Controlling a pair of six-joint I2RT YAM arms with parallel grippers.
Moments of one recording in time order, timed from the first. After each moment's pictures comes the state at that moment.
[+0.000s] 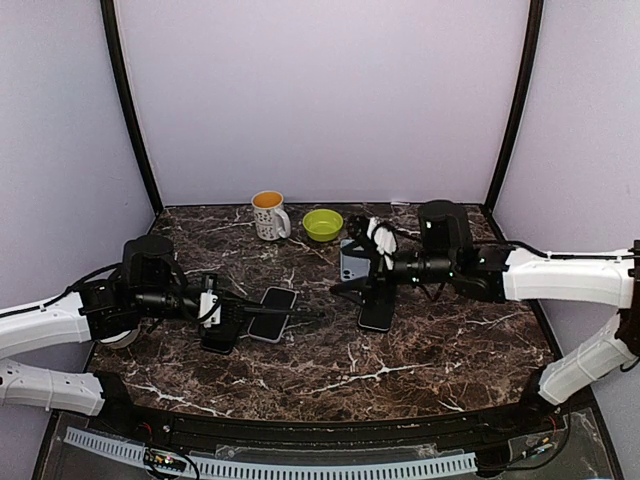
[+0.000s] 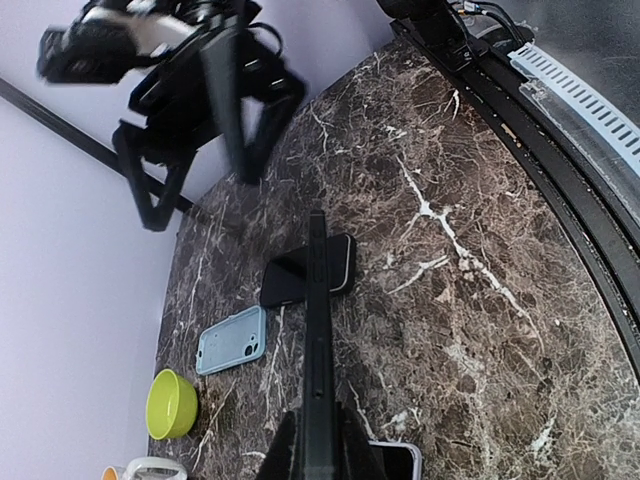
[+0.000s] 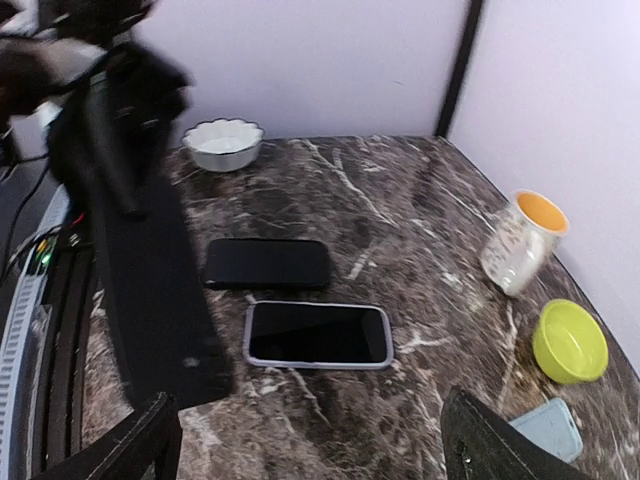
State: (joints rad) left arm -0.80 0.93 0.61 -0.09 0.47 0.96; right arm 0.84 1.38 0.92 0.12 -0.40 -0.24
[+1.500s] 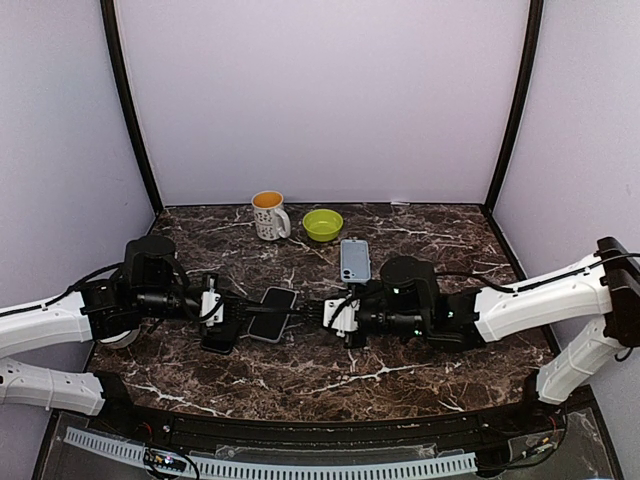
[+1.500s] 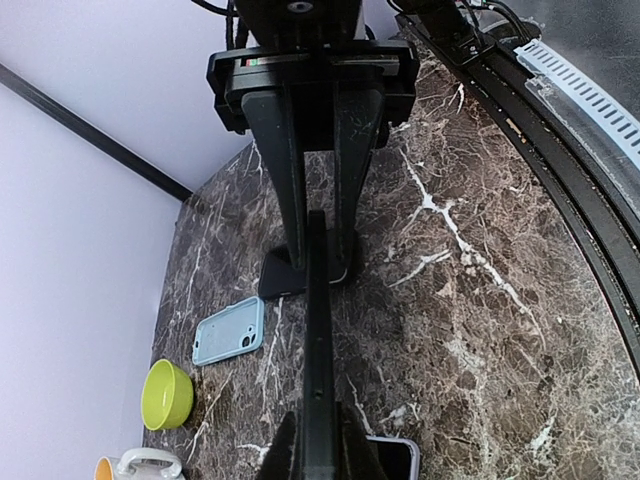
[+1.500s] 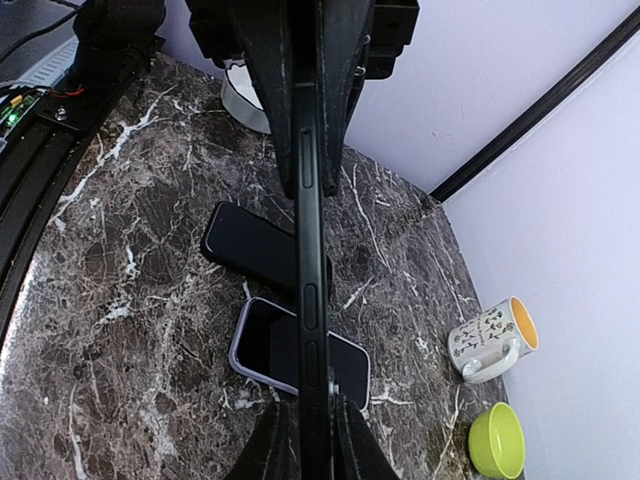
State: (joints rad) left arm -0.80 0.94 0.61 -0.09 0.45 0.94; right arm 1.17 1.49 0.80 0.37 -0.09 -0.71
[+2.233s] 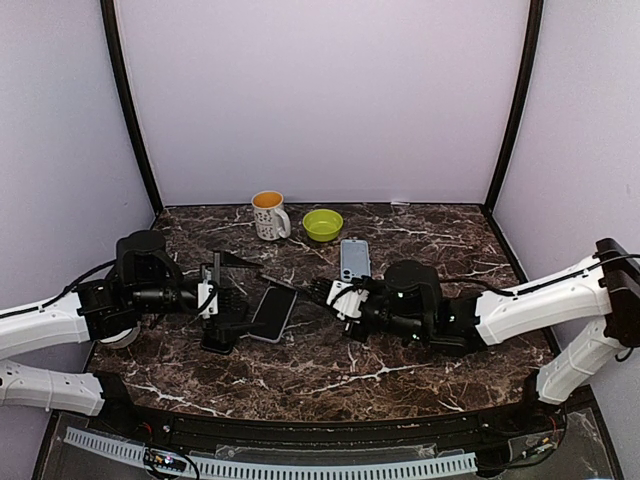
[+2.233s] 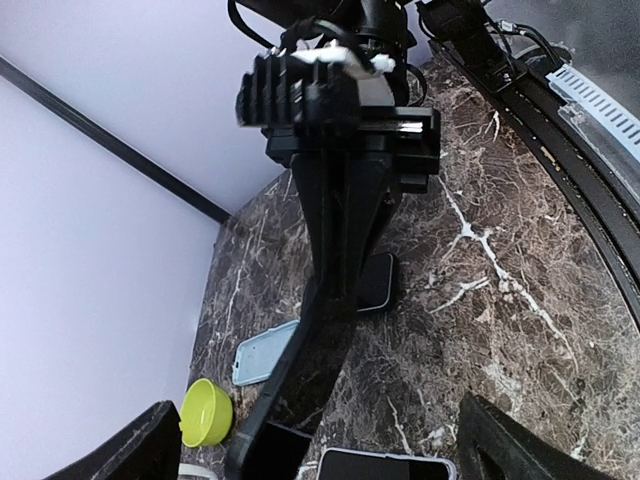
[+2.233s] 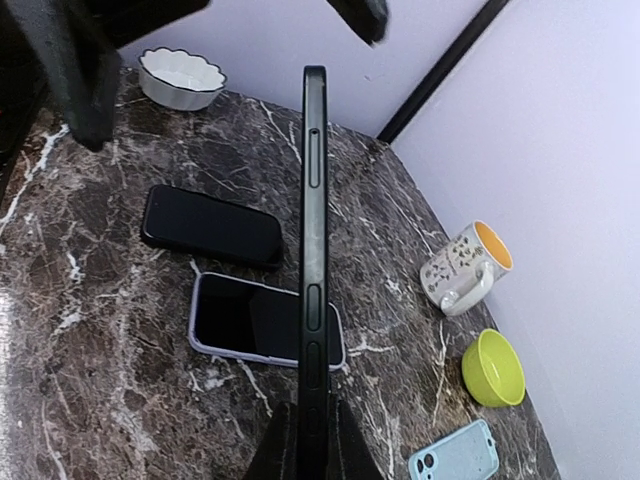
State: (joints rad) left arm -0.80 0.93 0.61 0.01 0.45 0.92; right arm 1.18 1.49 0.76 0.44 0.13 -0.54
